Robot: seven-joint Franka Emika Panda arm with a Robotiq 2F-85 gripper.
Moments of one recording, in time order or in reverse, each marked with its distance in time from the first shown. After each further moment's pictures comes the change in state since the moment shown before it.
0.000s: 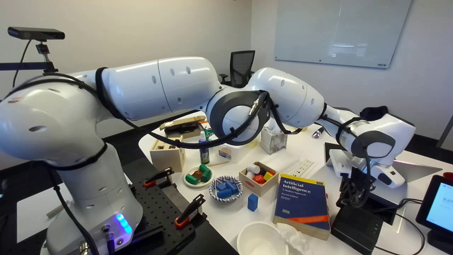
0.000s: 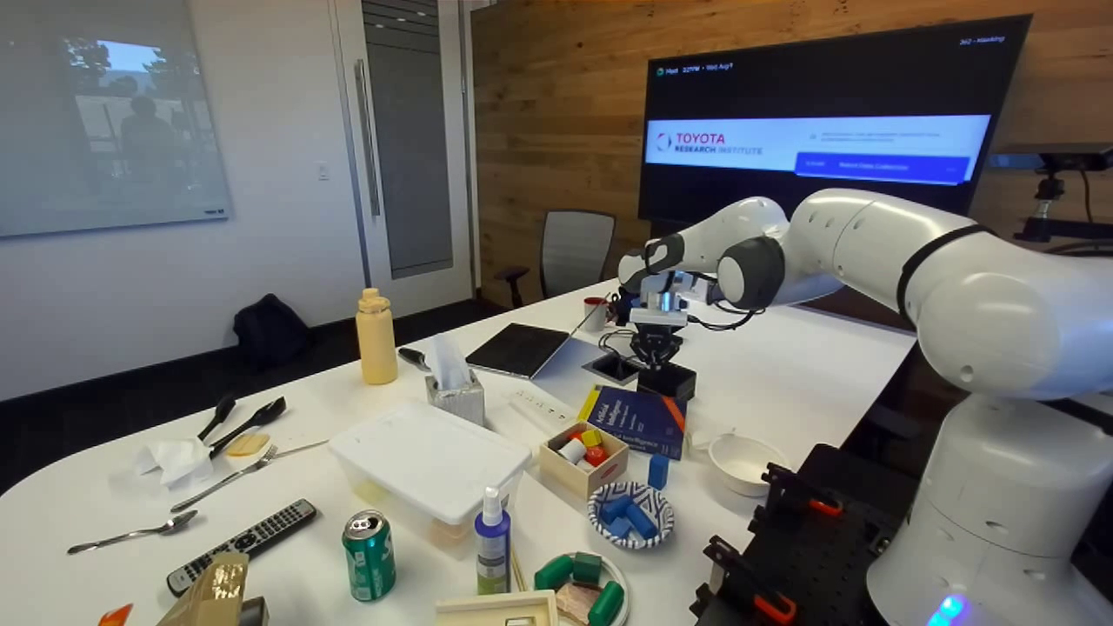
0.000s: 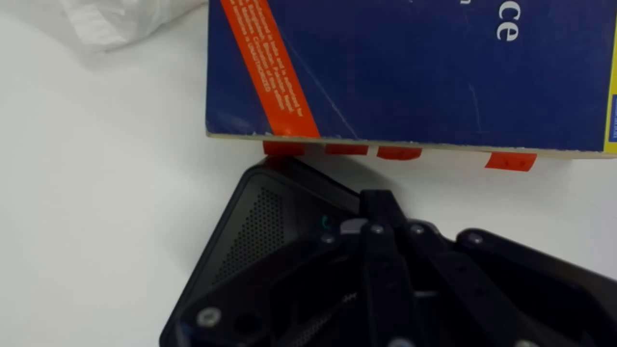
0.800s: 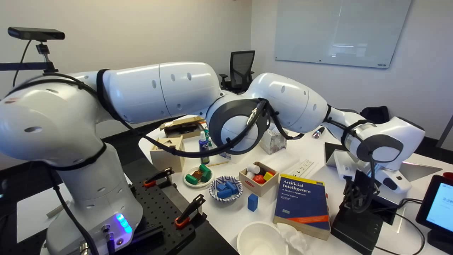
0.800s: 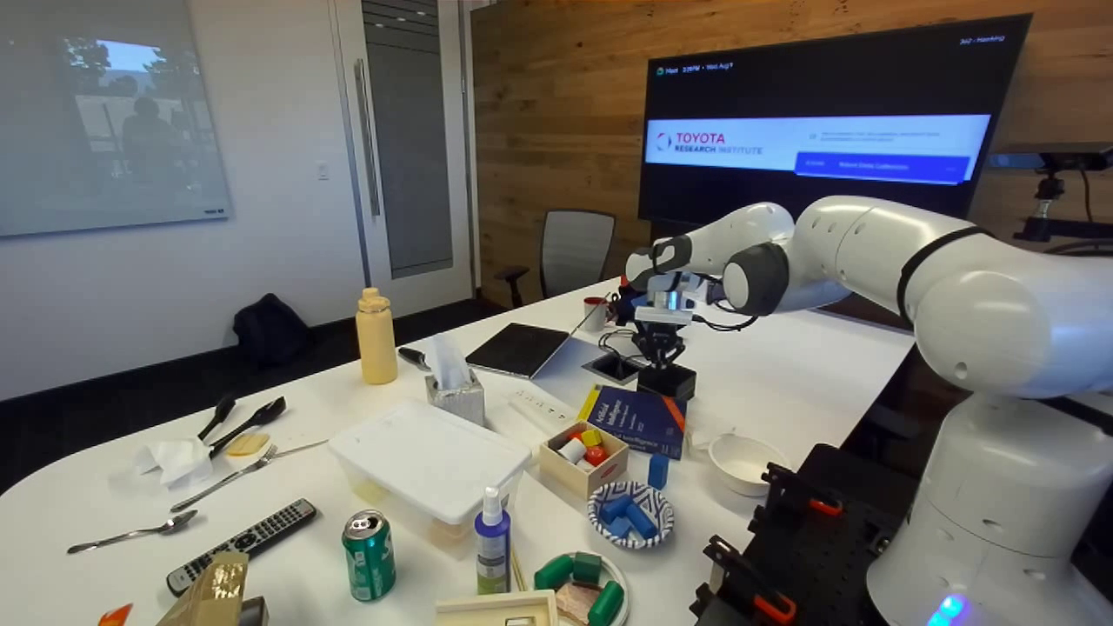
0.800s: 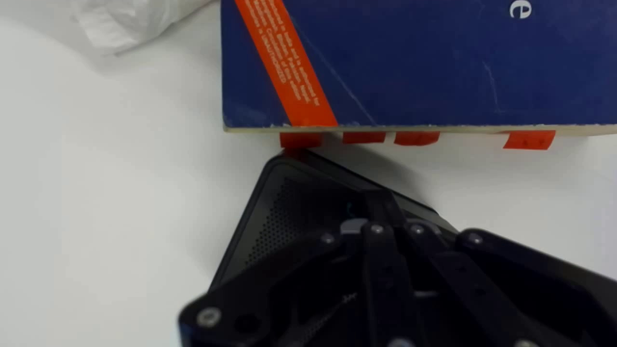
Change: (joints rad) arm -0.039 0.035 0.020 0.068 -0.007 -0.036 0.033
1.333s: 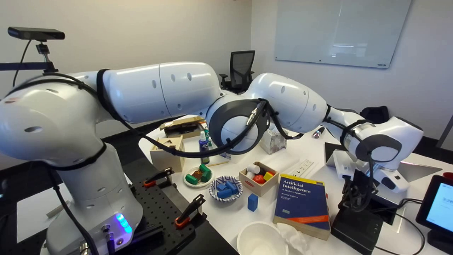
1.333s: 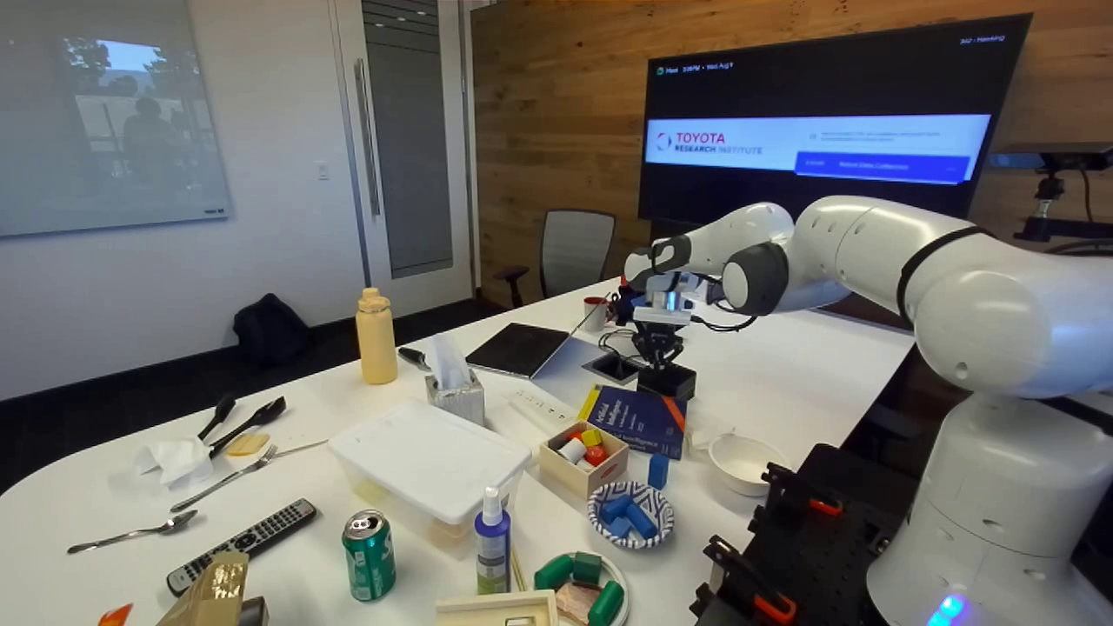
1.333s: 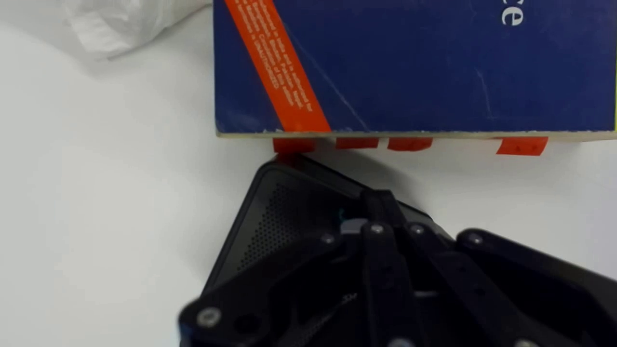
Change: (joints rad) arm 0.001 0.001 0.009 -0.001 -0.002 0.000 0.000
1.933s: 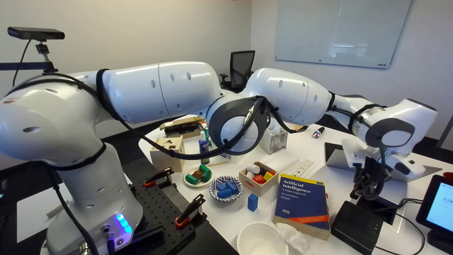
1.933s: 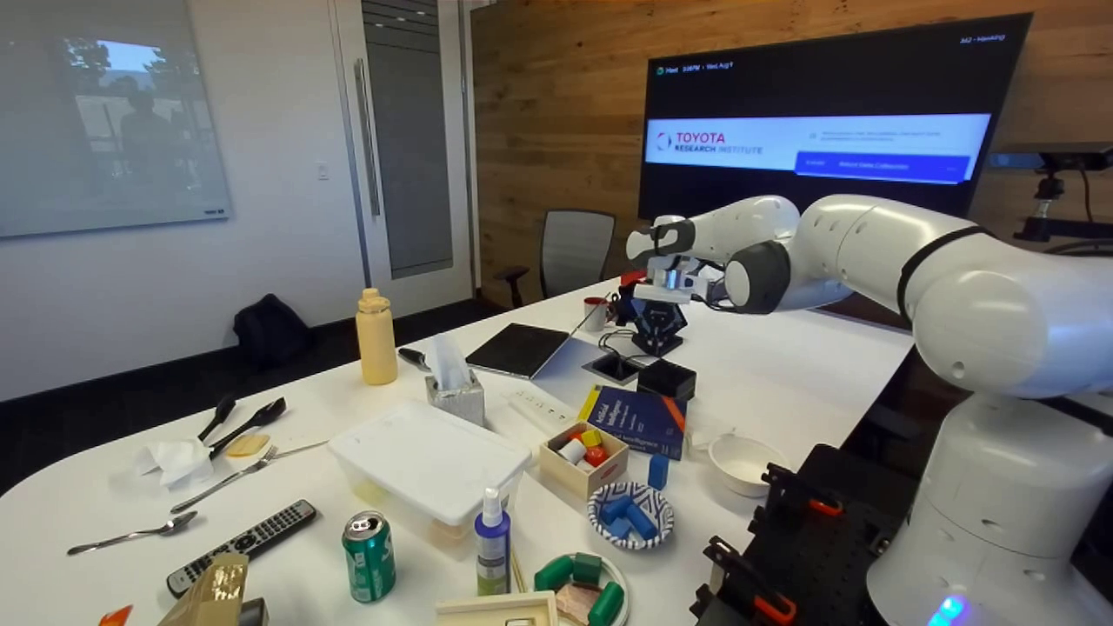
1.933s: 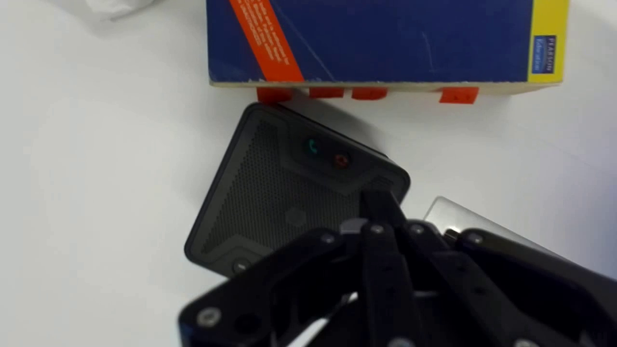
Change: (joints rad) arm -0.014 -0.008 0.001 0.124 0.000 -0.051 0.000
